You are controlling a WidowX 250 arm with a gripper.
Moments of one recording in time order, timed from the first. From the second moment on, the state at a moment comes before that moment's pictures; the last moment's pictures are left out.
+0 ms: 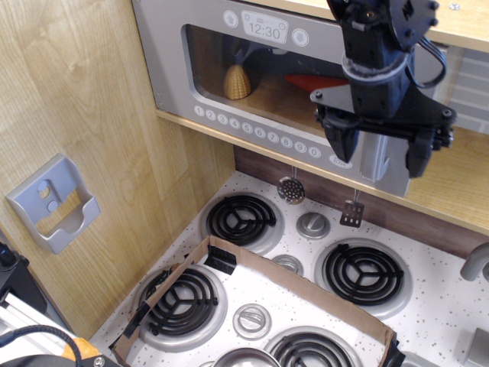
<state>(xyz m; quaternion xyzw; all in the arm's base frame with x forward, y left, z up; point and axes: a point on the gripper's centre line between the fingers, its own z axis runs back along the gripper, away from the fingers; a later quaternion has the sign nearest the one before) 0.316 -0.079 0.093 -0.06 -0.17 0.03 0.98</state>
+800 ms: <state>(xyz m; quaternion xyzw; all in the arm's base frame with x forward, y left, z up) 0.329 -0.069 0.094 -0.03 -0.14 0.01 0.99</state>
